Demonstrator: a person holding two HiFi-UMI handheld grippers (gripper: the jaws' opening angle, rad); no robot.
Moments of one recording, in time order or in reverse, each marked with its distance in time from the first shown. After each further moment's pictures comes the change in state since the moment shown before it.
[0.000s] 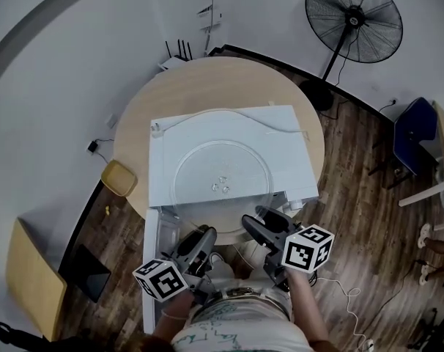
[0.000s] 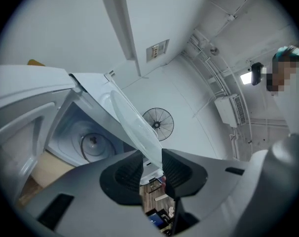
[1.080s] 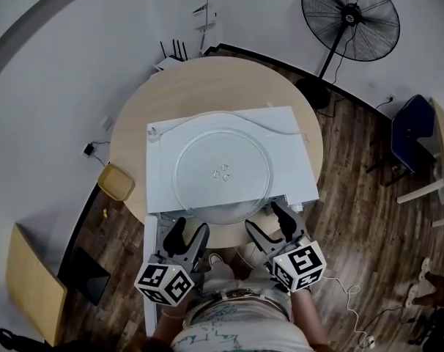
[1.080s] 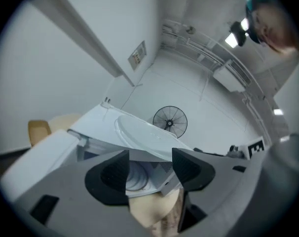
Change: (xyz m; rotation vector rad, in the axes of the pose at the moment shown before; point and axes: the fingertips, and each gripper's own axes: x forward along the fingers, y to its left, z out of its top) left arm -0.001 0.022 0.037 0.399 -0.061 0.218; right arm -0.011 -0.004 0.017 -0.490 -0.076 -0.235
